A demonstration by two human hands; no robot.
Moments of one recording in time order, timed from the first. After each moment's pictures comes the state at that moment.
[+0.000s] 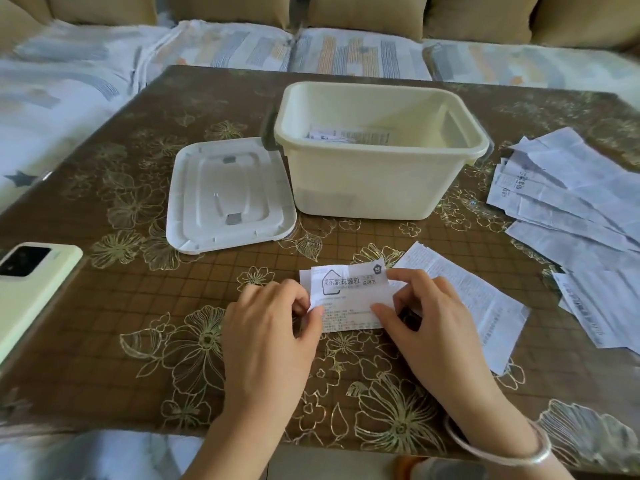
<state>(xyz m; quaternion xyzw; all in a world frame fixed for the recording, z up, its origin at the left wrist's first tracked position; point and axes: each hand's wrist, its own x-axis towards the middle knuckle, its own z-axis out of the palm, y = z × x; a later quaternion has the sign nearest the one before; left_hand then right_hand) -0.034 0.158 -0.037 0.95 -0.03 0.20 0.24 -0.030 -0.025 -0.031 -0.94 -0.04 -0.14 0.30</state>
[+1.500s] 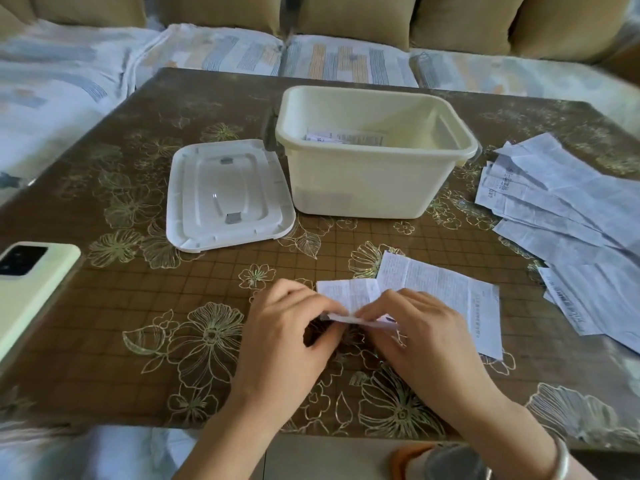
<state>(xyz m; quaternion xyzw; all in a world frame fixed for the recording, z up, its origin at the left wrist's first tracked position) -0.035 0.163 -0.037 0.90 -0.19 0.19 0.35 -0.047 -0.020 -0.017 -0.94 -0.20 -0.15 0.23</state>
